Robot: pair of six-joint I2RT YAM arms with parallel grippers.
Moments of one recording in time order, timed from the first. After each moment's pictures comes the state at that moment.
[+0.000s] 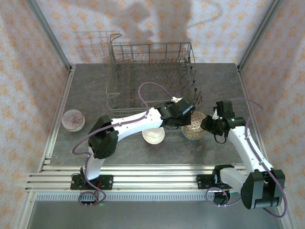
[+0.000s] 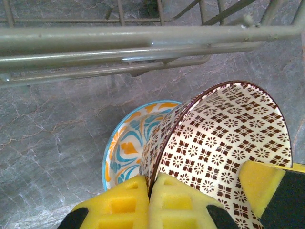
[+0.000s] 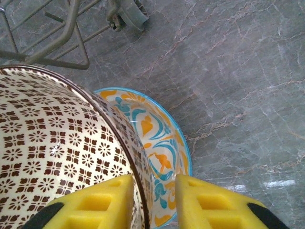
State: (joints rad) left arm -0.97 2.01 1.73 -0.64 -0.10 -0.98; right arm 0.07 1.06 0.76 -0.80 -0.20 0.47
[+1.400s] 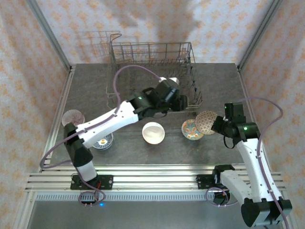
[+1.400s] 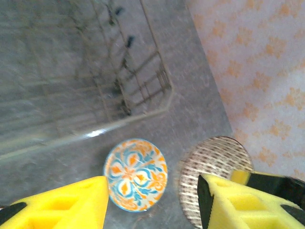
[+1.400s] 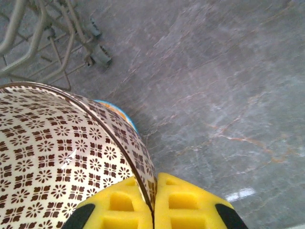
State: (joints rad) left arm -0.89 1.70 1.76 -0.73 -0.11 -0.80; right arm 0.07 0.85 0.94 -1.10 0.05 0.48
